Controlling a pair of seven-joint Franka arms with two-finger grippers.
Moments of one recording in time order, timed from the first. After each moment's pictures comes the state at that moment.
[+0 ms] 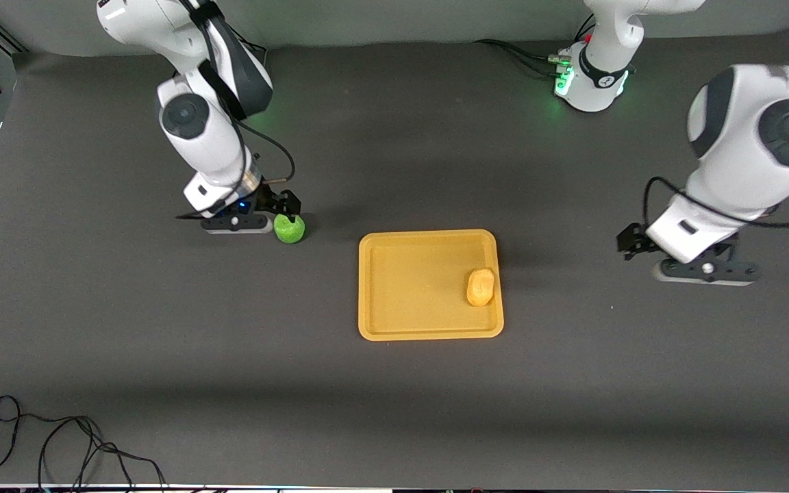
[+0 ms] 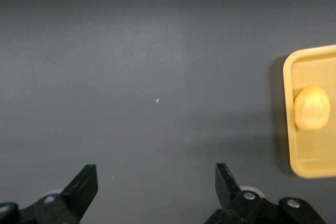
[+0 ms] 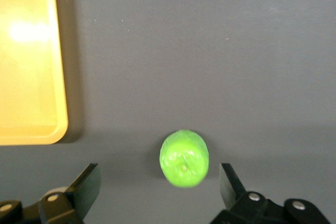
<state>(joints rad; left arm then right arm) -0.09 0.08 -0.07 -1.80 0.10 1.91 -0.09 0.53 0.06 -0.05 -2.29 0.02 2.40 0.50</state>
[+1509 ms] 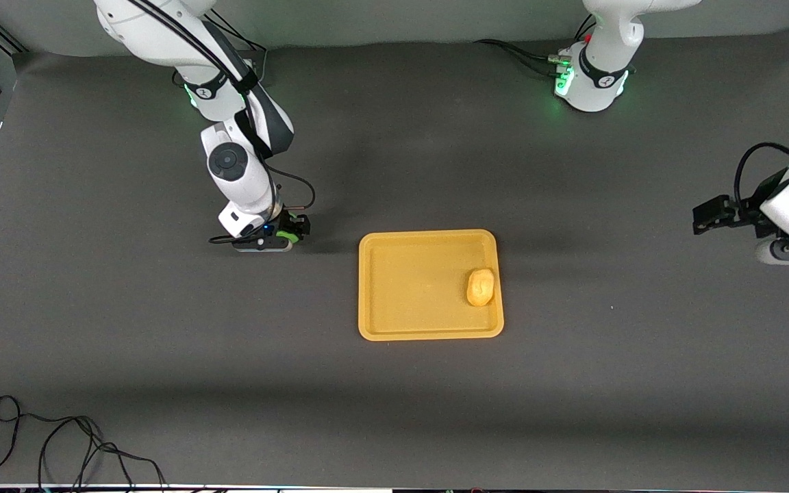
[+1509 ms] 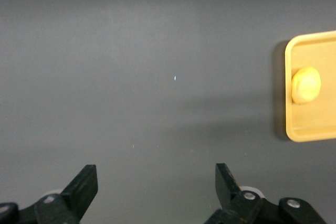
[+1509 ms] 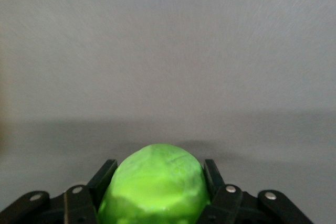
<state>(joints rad) 0.04 0.14 -0.08 -1.58 0.03 1.68 0.05 0.53 0.24 -0.06 -2.36 0.02 2.62 0.50</state>
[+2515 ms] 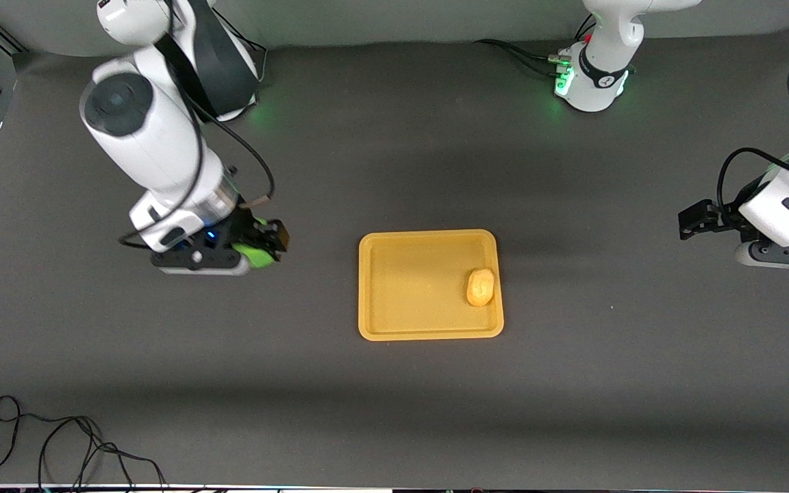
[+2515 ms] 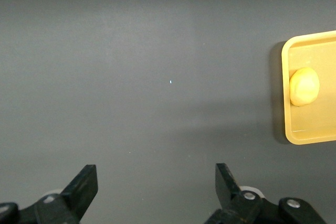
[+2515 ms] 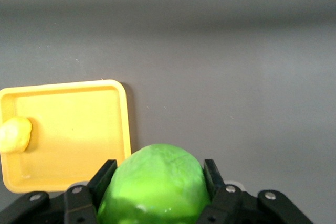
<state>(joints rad) 0.03 0.09 -0.08 -1.66 0.02 1.73 0.05 0.54 0.36 -0.10 -1.41 0.02 1.86 0.51</state>
